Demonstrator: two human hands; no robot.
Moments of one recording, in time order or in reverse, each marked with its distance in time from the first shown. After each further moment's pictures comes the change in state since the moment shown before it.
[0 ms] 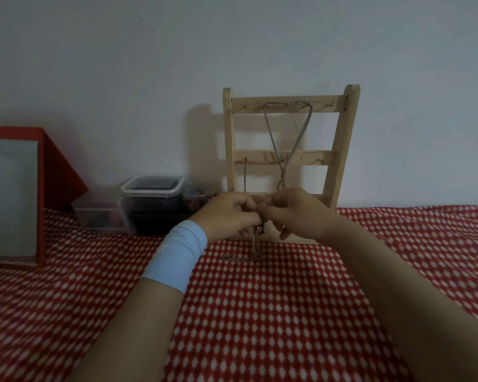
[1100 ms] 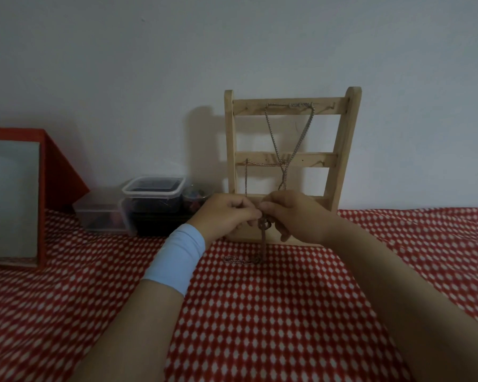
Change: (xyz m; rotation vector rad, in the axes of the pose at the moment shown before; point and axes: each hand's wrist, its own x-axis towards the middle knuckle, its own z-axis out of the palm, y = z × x) left_hand 0.001 -0.007 -0.002 -0.070 0.083 0.009; right_hand 0.001 -0.005 0.001 -0.068 -0.023 -0.026
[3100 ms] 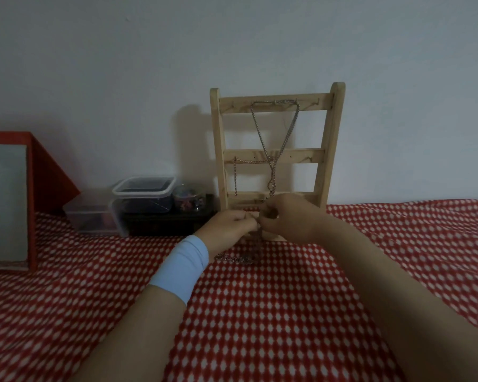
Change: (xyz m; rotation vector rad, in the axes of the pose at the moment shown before) left_hand 0.001 -0.014 0.033 -0.079 -0.078 -0.133; right_hand -0.002 0.019 -0.001 -0.378 0.042 -0.014
